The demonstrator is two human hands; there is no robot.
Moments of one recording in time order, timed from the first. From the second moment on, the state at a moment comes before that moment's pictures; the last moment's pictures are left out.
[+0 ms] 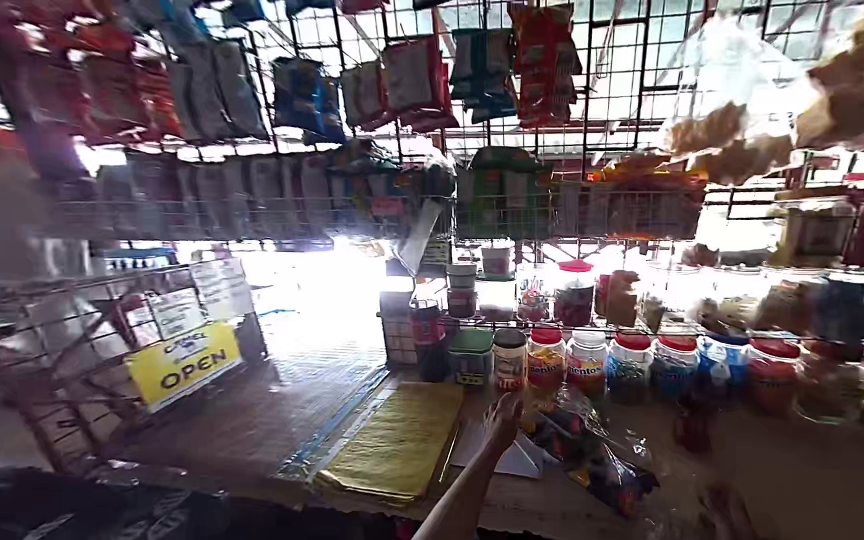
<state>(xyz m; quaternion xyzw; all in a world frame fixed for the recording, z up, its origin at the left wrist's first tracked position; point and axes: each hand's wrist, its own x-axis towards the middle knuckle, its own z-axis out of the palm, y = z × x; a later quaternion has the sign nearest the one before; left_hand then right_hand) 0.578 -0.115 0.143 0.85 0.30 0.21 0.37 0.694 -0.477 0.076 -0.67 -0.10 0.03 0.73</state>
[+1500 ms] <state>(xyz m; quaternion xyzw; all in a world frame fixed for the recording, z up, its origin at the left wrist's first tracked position) 0.194 -0.037 0.218 0.83 0.34 0.27 0.35 0.470 -0.287 0.039 -0.43 -0.29 0.32 0.79</state>
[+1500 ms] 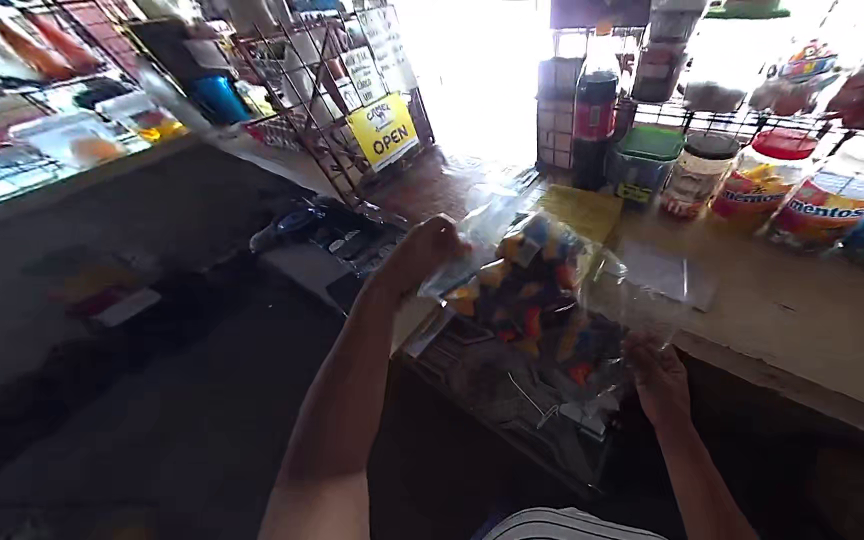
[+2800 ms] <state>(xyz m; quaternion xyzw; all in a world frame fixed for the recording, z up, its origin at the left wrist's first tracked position) 0.125 -0.006 0.011 0.68 0.34 0.42 0.50 0.354 -0.147 0.009 -0.55 -0.38 0.41 0.62</state>
